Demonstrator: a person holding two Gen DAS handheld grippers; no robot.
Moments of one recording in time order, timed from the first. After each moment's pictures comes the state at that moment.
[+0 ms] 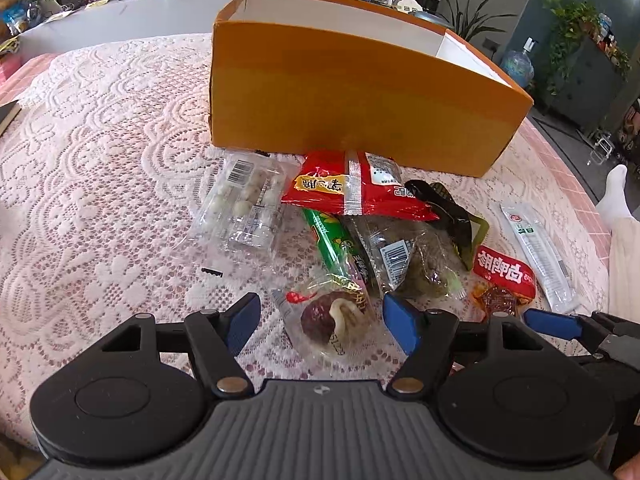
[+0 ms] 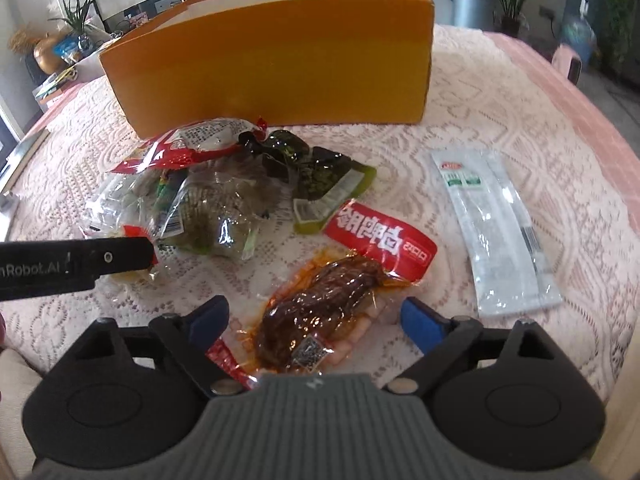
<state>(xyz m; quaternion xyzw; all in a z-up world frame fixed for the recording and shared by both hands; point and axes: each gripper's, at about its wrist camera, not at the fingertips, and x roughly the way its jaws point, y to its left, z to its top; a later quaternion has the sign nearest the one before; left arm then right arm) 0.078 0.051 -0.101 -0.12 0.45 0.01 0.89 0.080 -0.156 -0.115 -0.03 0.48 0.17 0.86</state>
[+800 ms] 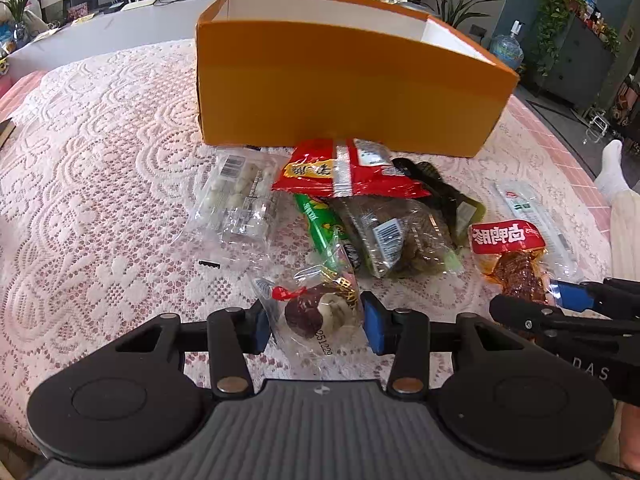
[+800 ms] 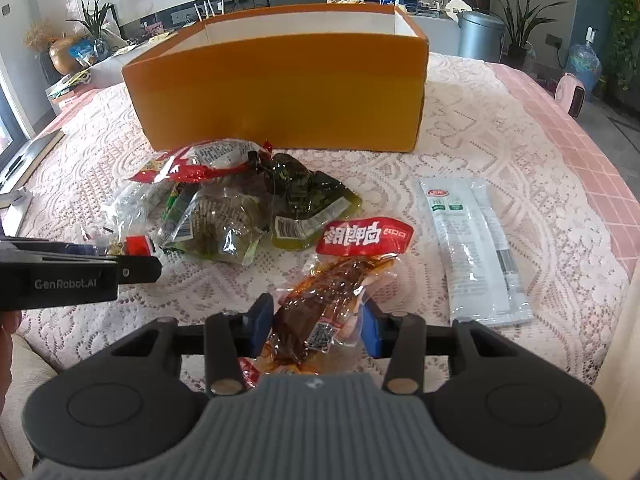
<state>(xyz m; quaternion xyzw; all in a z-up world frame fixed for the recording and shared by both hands) 0.068 0.045 -0.098 -0.08 0.45 0.00 0.89 0.063 -0.171 -0.092 -0.04 0.45 0.18 0.87</state>
